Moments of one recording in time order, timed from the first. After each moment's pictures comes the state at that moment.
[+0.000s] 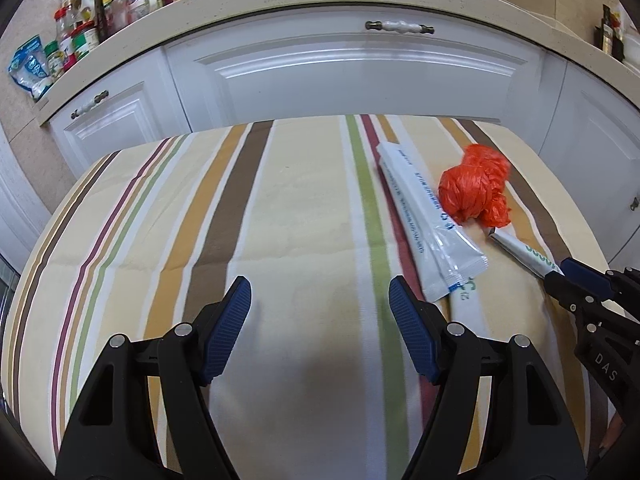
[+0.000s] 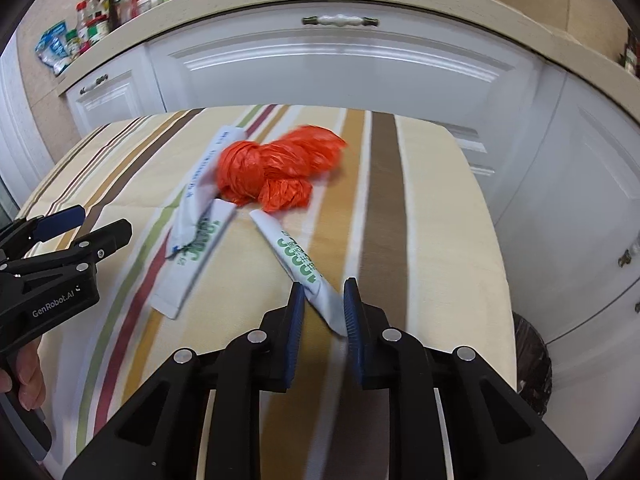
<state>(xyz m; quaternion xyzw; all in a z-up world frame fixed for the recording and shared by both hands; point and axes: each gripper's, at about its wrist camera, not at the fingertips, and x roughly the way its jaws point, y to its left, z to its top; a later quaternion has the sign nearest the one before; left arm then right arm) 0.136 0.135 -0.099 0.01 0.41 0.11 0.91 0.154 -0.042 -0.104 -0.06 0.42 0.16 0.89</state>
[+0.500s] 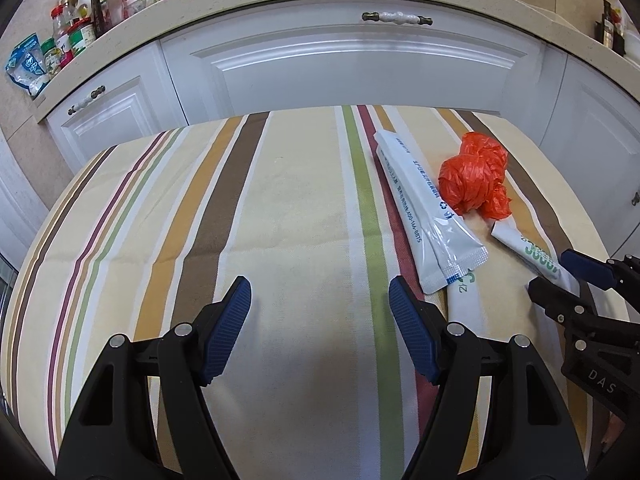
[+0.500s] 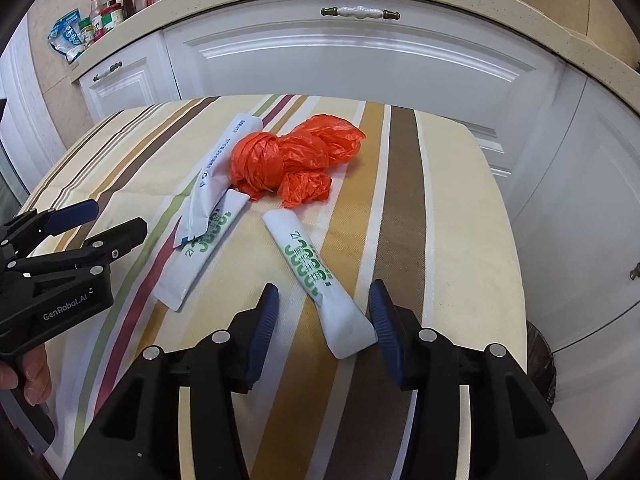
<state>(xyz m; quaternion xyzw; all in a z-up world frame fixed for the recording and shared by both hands) 0.136 0.135 -0.105 0.00 0.42 0.11 0.90 0.158 -0.034 -0.108 -0.08 0.43 0.19 0.88</state>
